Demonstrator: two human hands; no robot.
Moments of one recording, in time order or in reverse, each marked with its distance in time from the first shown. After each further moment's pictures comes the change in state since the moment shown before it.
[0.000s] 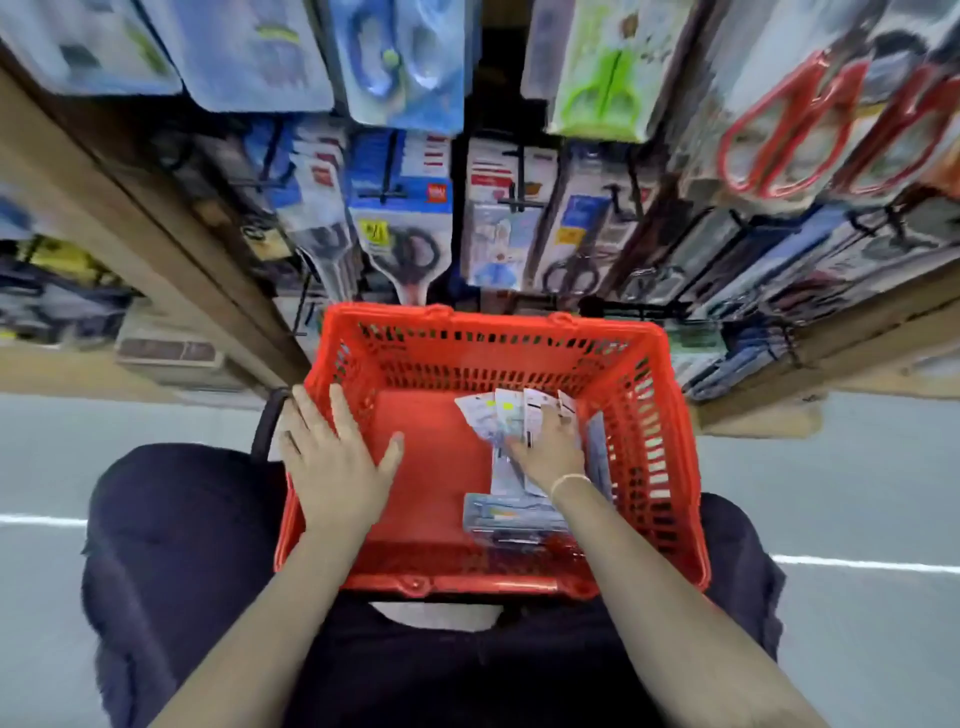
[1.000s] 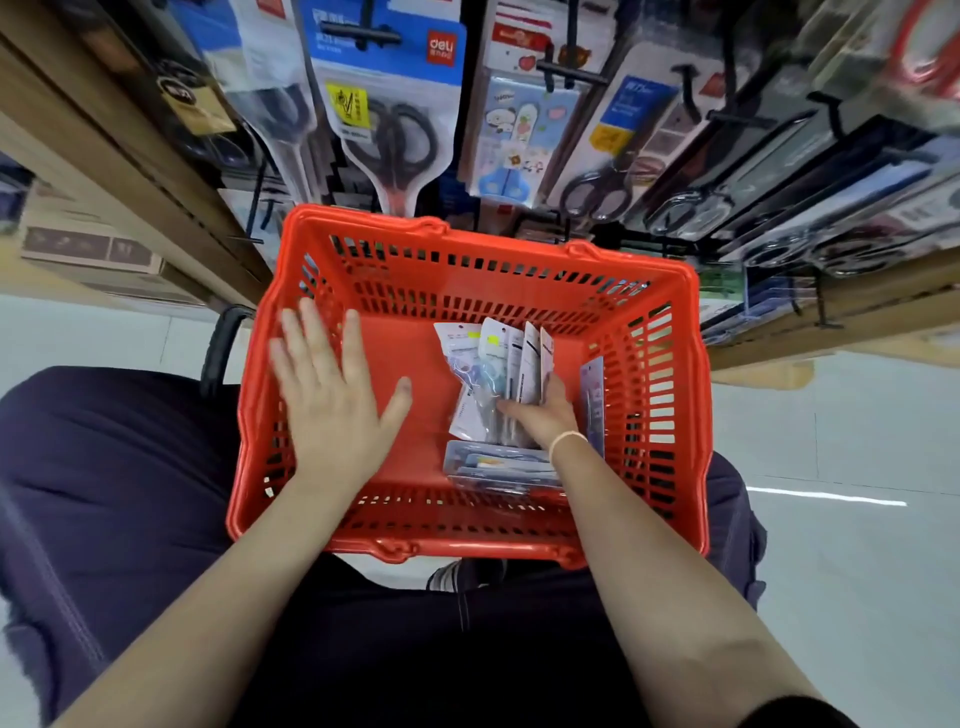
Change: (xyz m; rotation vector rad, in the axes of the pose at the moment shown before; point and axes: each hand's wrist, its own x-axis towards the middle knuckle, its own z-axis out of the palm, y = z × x) left_hand 0.002 0.015 0.025 -0.085 0.017 0.175; right_hand 0.028 0.039 0.030 0.391 -0.173 0.344
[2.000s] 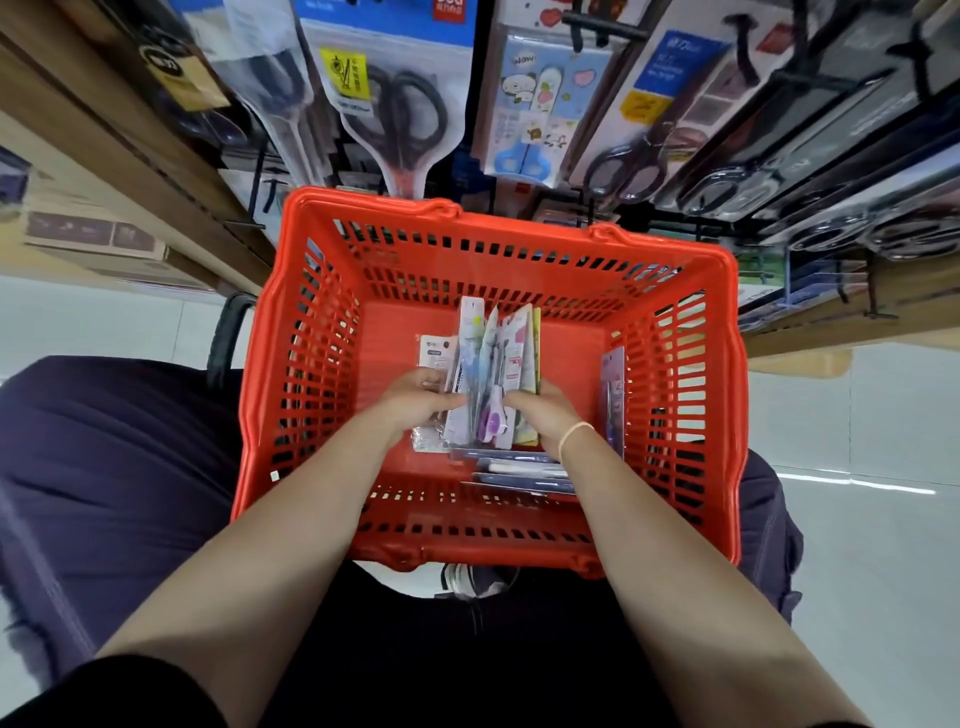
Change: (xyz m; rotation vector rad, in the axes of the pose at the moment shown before) left_hand 0.033 0.015 0.083 -0.877 -0.949 -0.650; right_hand 0.006 -0.004 0.023 0.269 -0.228 -0.021
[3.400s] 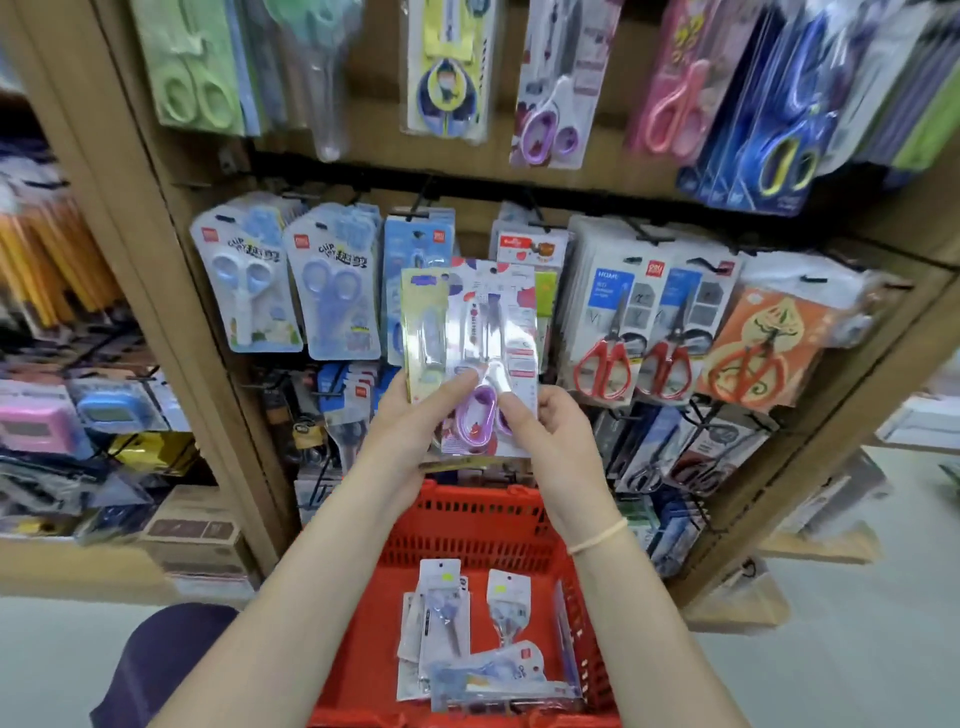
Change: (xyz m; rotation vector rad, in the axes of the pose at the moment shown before) left_hand -0.357 0.185 -0.020 -0.620 0.039 0.993; right_hand -0.360 -0.178 -0.035 0.226 0.102 -1.132
